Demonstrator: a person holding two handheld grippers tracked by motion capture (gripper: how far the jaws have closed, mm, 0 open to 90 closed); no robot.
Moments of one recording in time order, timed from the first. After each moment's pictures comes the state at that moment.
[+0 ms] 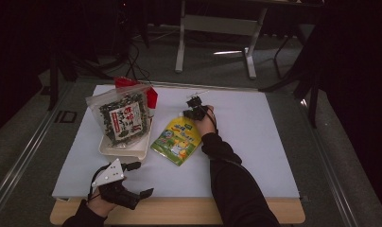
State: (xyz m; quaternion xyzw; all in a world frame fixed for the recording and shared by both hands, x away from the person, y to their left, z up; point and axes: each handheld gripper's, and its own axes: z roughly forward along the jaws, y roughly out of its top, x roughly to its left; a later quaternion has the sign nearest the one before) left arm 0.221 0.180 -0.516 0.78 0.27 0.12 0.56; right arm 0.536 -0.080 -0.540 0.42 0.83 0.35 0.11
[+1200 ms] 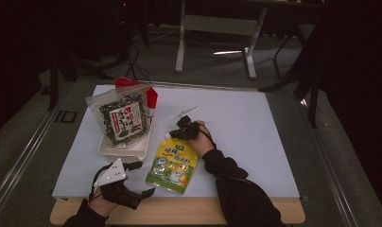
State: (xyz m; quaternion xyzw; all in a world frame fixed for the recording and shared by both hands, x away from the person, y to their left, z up) left arm 0.222 0.176 -0.514 0.77 0.26 0.12 0.56; right arm 0.457 -0.057 -0.544 0.27 0.89 0.37 0.03
